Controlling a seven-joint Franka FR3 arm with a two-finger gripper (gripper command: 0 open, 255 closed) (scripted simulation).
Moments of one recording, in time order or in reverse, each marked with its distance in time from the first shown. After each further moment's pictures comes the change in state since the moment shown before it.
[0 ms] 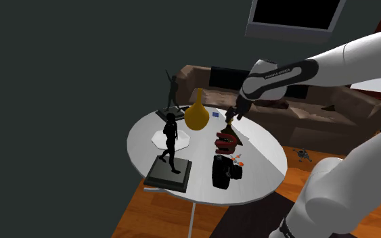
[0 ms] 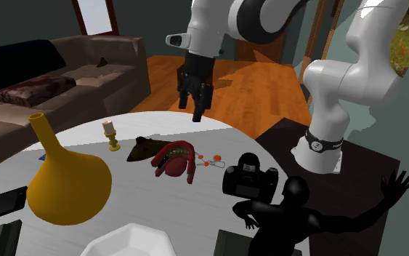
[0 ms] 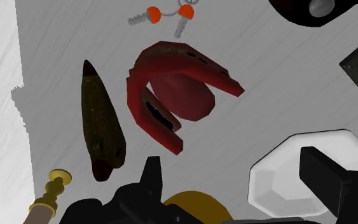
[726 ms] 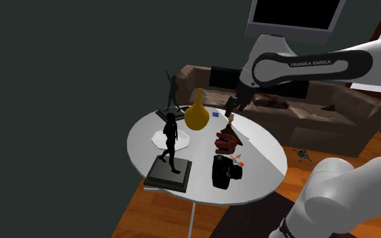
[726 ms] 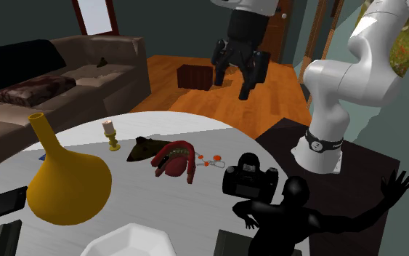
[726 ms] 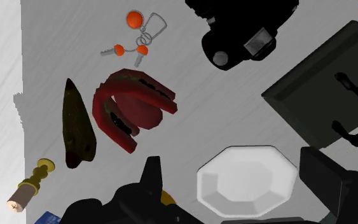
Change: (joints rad) arm -0.023 -0.310 0.268 -0.027 -0.094 -0.327 0.222
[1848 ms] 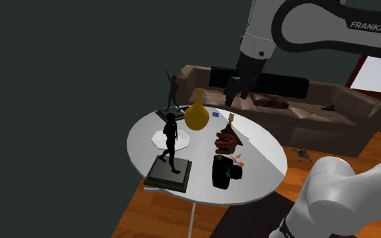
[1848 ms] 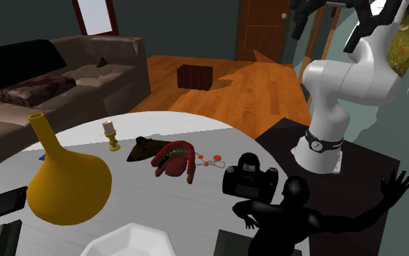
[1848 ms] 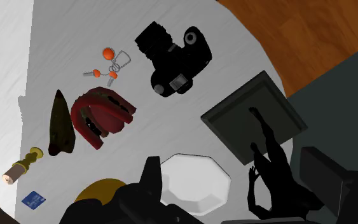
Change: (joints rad) arm 0.092 -0.144 0.295 0.212 0.082 -0.438 0.185
